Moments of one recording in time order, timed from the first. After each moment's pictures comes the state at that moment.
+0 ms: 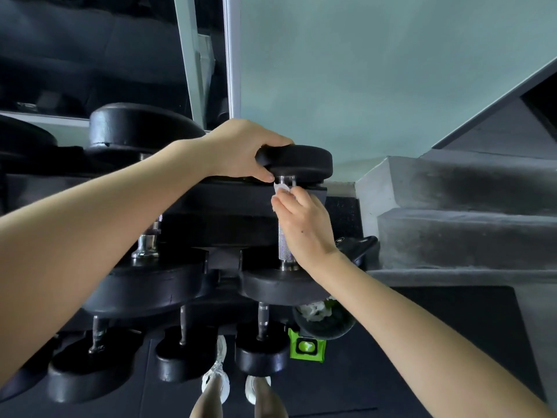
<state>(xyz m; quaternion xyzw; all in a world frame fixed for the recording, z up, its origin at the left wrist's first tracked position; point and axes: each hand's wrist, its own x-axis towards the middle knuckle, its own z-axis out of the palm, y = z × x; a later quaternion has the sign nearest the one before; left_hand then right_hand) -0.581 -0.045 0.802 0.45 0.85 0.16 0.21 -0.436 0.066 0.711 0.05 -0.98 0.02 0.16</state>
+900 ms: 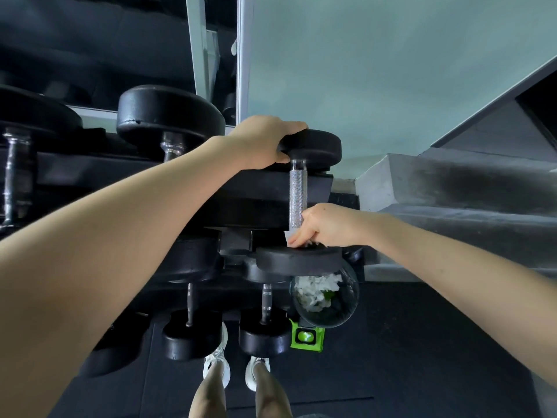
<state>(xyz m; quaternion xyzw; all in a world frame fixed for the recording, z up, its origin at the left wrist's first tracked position) -0.561 -0.045 0.796 0.41 0.88 0.15 0.19 -0.423 0.094 0.757 0.16 -0.90 0.17 -0.37</state>
